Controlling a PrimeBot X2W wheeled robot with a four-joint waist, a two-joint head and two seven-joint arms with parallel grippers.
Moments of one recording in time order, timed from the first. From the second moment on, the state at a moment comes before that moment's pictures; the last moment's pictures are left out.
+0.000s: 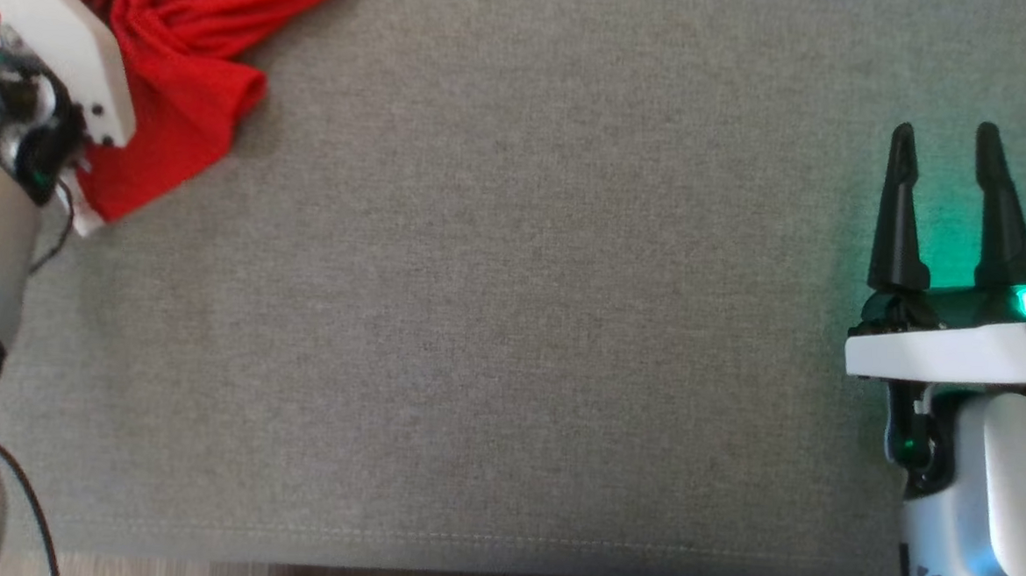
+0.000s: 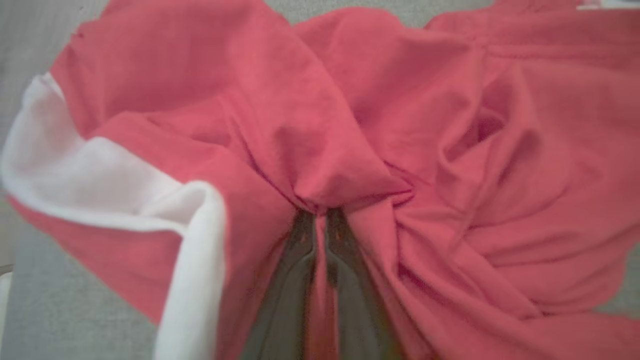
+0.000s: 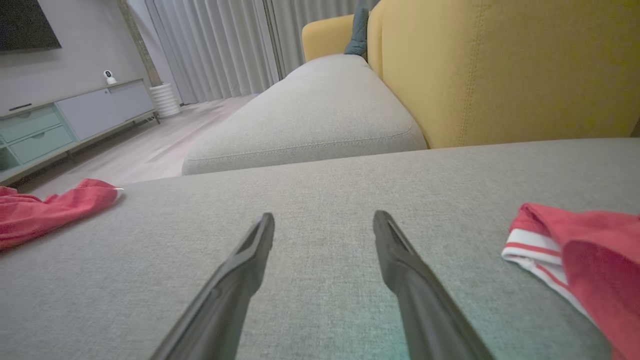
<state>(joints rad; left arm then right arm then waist) -1.11 0.38 -0.58 1.09 -0.57 -0.13 0.19 -0.28 -0.05 -0.04 0.08 0.15 0.13 -0.20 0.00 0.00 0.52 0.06</state>
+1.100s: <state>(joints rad) -0.94 0.05 -0.50 0.97 -0.76 -0.04 -0.08 -0.22 -0.05 -0.03 0.27 0.24 0.13 -0.25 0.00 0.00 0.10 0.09</state>
